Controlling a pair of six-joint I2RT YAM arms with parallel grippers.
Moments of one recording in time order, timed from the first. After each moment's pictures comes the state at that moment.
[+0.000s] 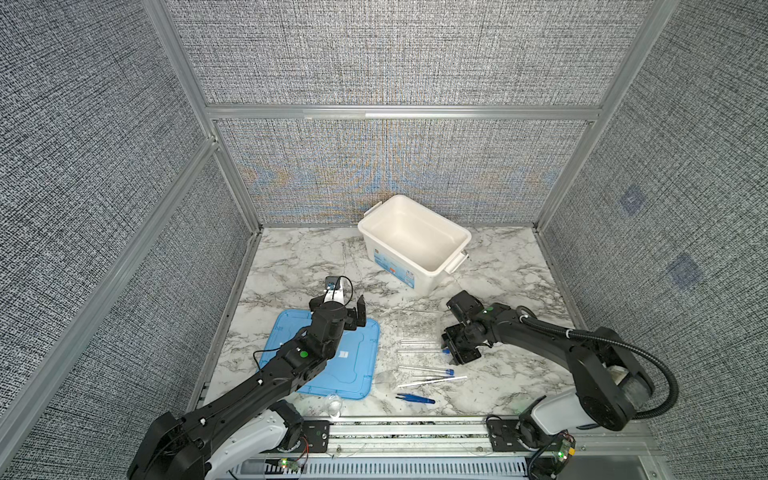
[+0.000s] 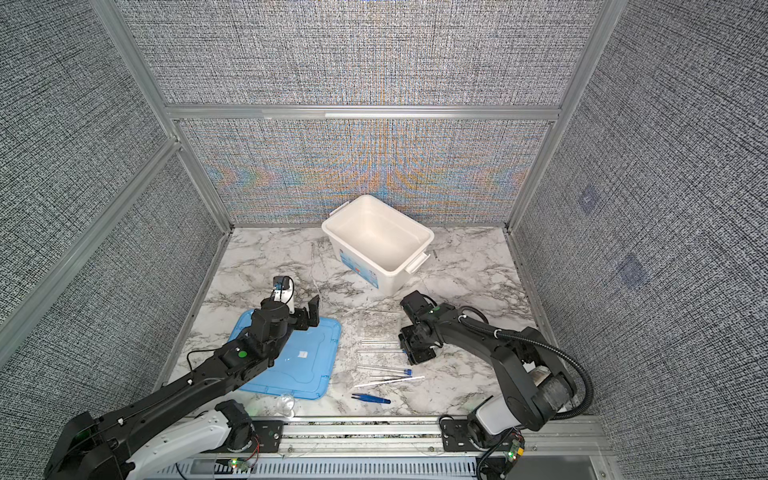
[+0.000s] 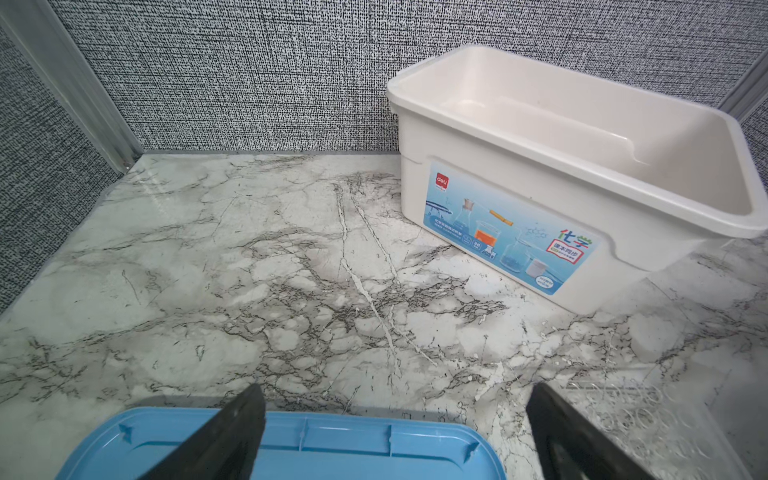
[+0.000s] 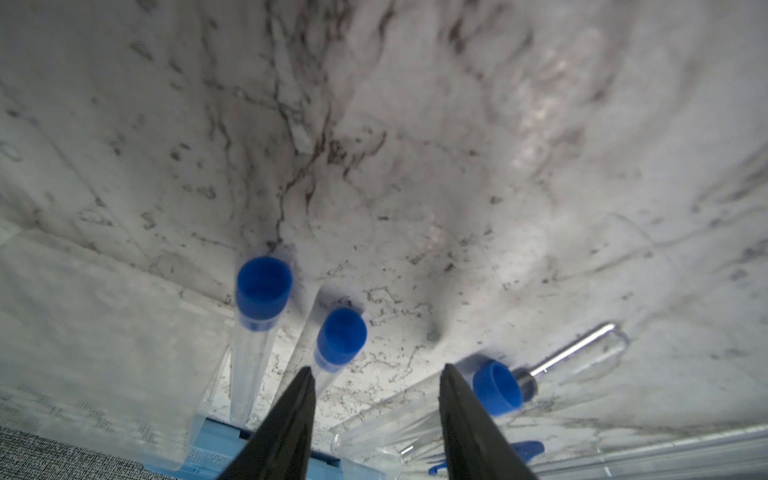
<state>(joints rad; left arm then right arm) -0.72 0.97 0.52 0.00 -0.47 -0.30 0.58 1.50 0.80 -0.67 -0.23 1.75</state>
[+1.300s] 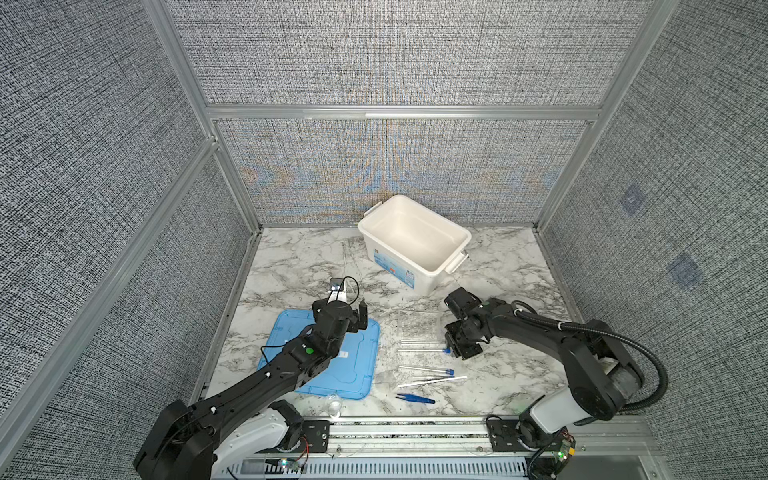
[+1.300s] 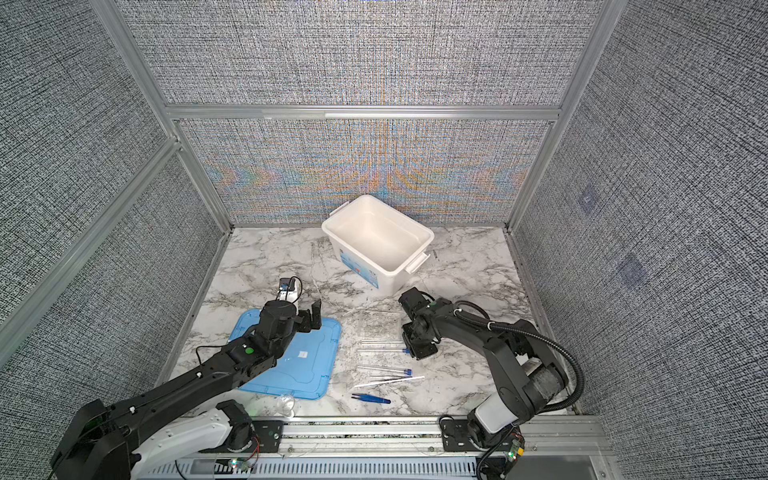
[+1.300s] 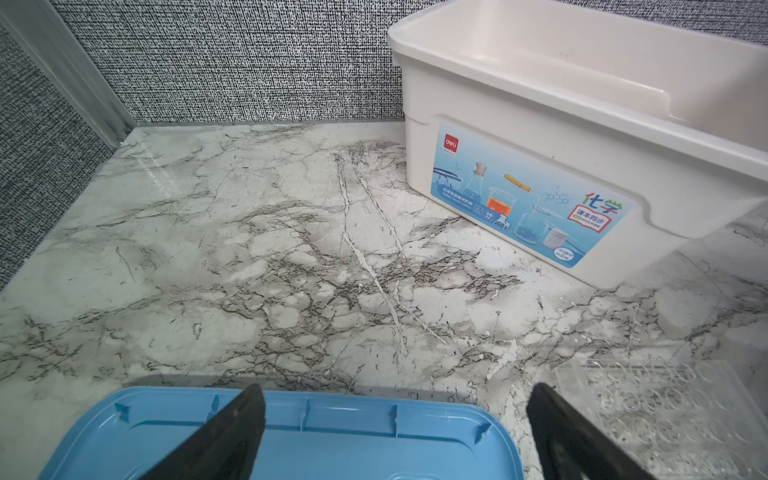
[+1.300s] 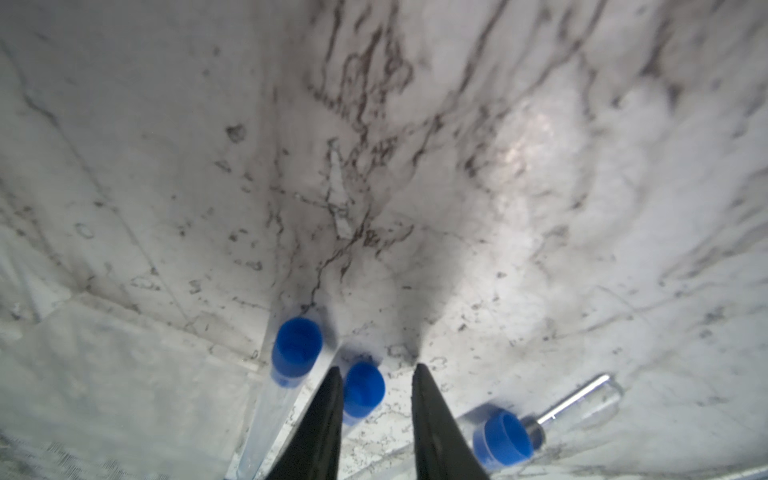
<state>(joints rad) -0.72 1.03 0.52 -0.01 -0.47 -0.32 0.58 1.56 0.85 -0.71 -0.13 1.73</state>
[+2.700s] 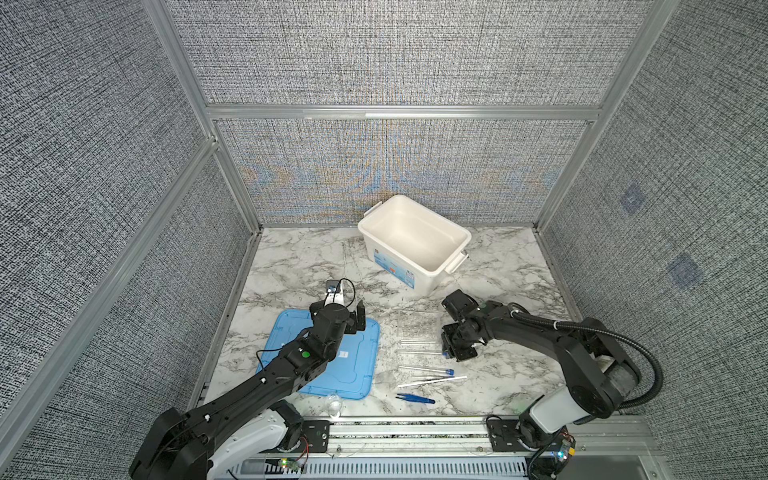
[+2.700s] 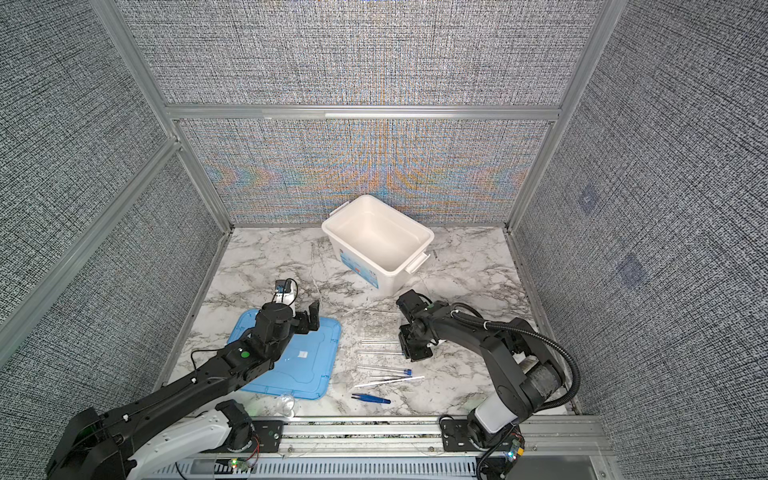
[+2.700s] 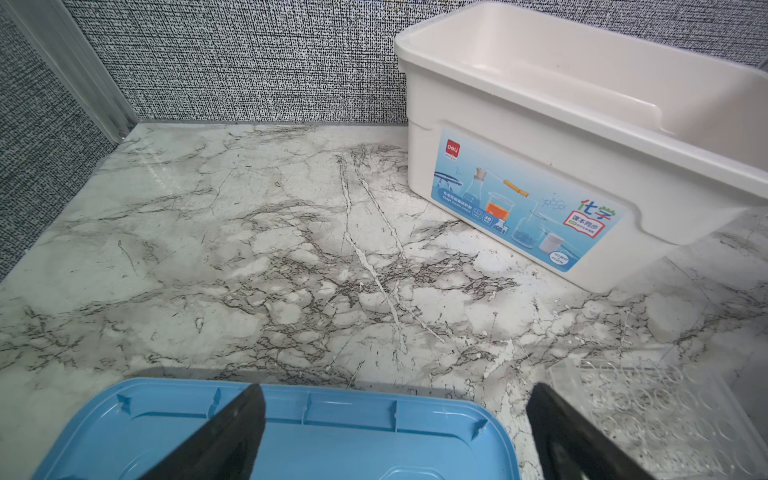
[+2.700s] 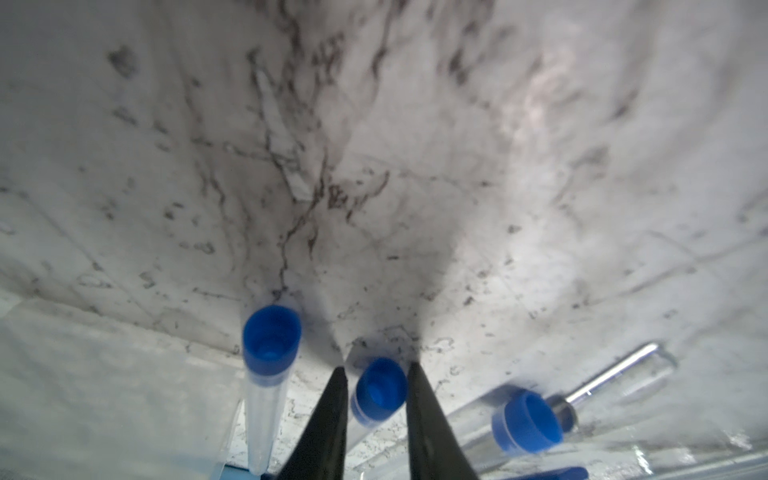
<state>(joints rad) -0.72 0.98 0.50 -0.02 -0.47 -0.34 0.60 1.56 0.83 -0.66 -0.18 1.86</state>
